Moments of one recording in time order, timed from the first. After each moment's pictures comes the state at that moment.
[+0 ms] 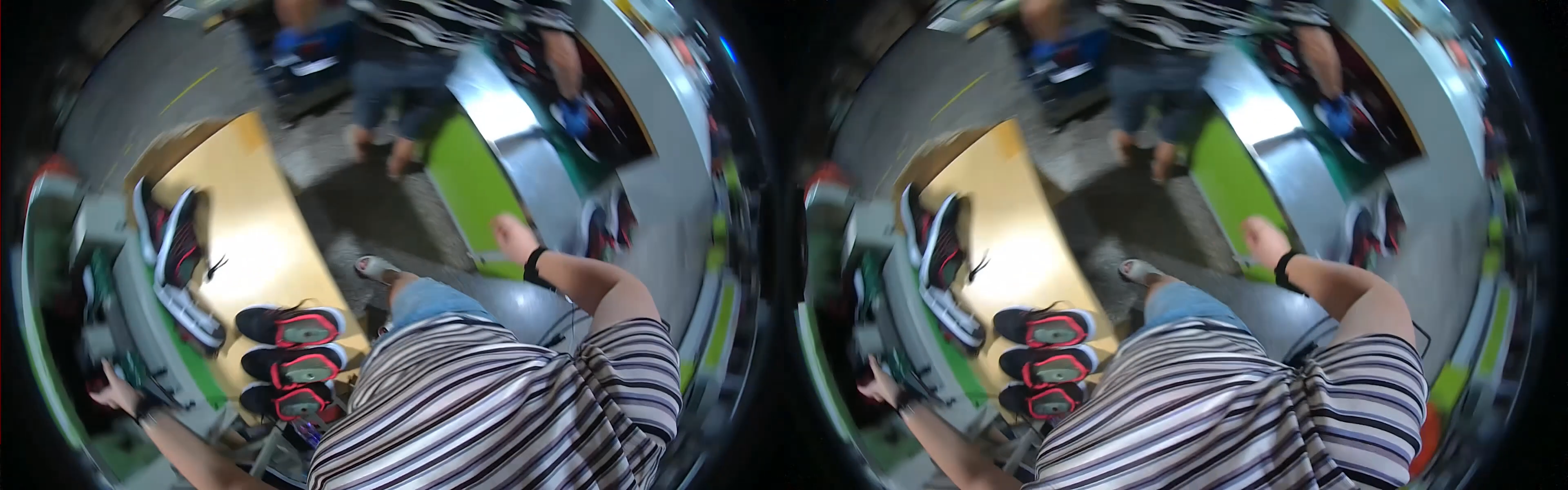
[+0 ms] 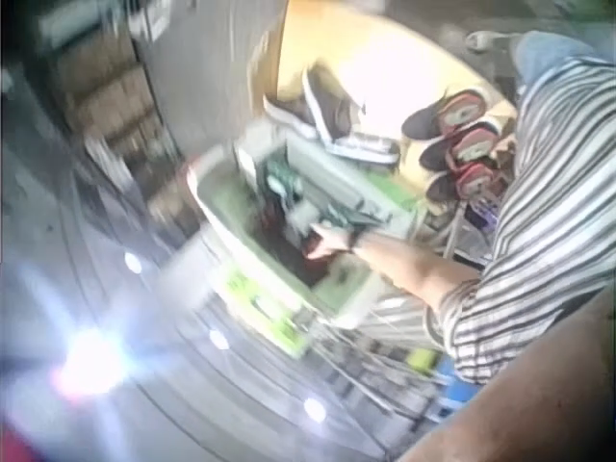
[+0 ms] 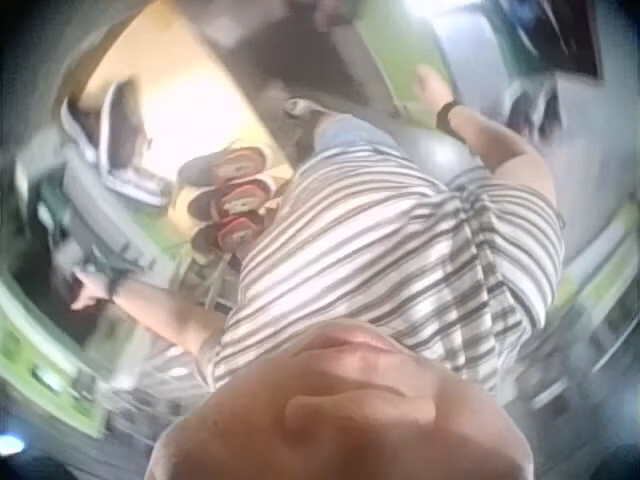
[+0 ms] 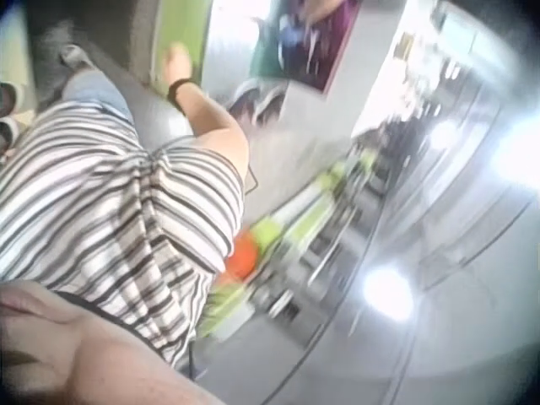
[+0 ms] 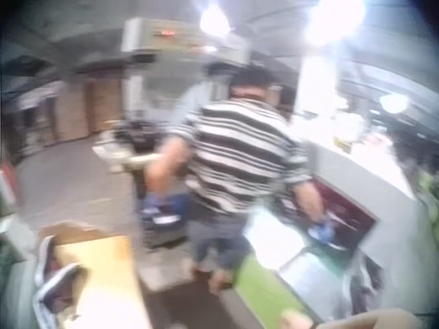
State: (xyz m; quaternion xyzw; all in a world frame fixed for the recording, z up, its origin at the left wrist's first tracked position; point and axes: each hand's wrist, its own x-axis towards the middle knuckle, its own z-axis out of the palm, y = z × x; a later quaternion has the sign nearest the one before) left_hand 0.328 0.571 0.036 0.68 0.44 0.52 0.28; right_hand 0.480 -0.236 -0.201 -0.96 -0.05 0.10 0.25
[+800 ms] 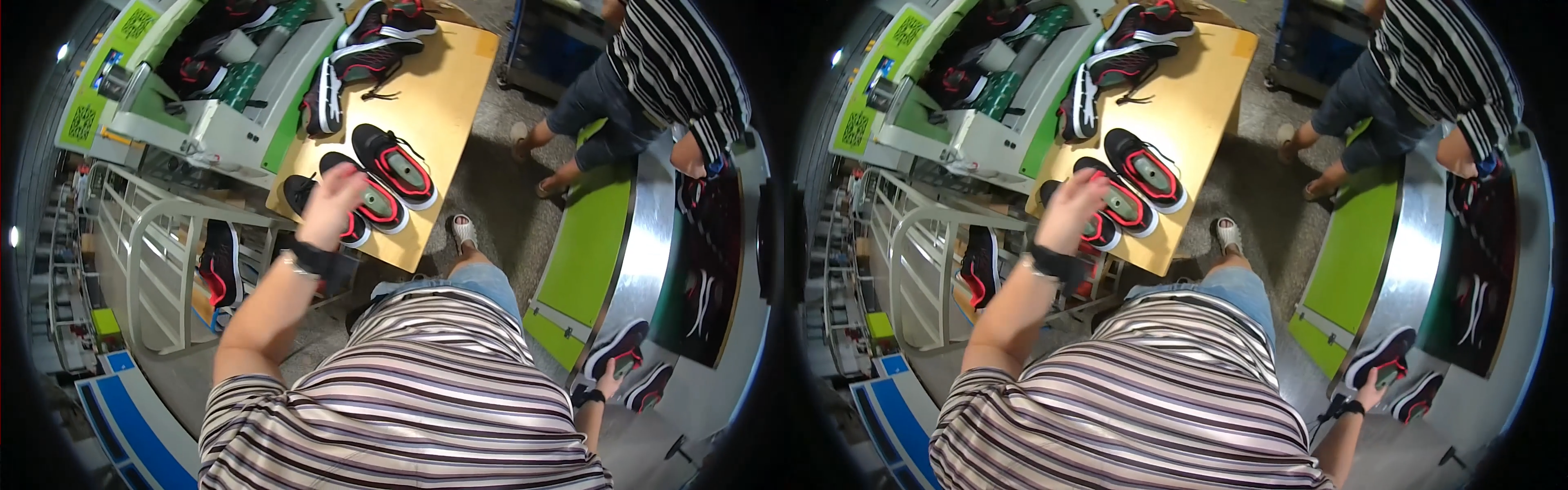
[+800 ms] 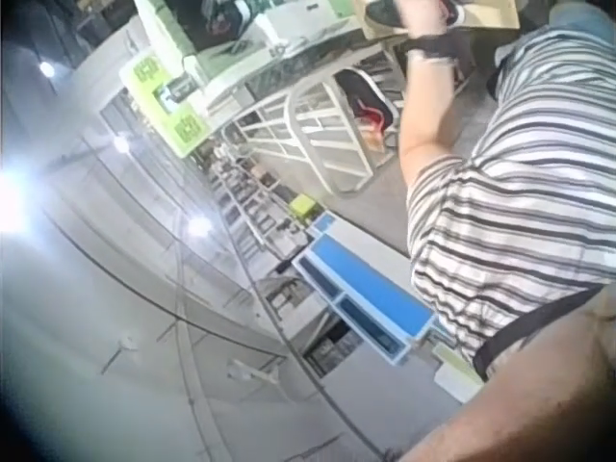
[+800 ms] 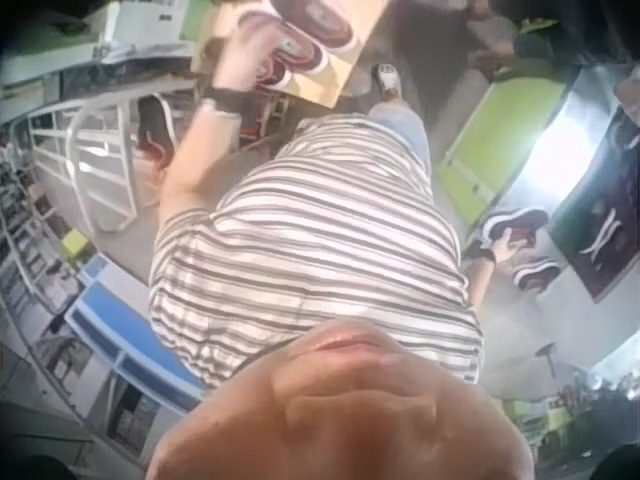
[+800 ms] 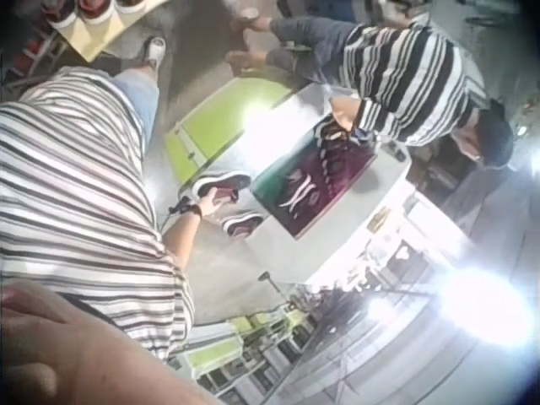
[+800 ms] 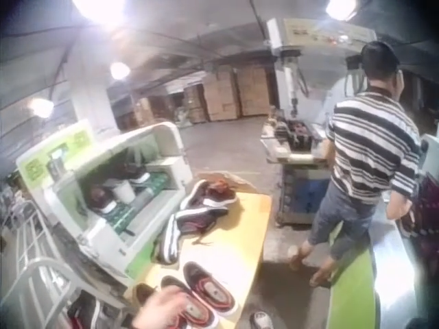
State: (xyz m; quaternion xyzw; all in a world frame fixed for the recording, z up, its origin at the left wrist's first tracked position) left_hand 0.120 0.174 -0.038 0.59 0.37 0.16 0.70; right_hand 0.262 -0.589 -0.277 -0.87 0.26 -0.10 0.41
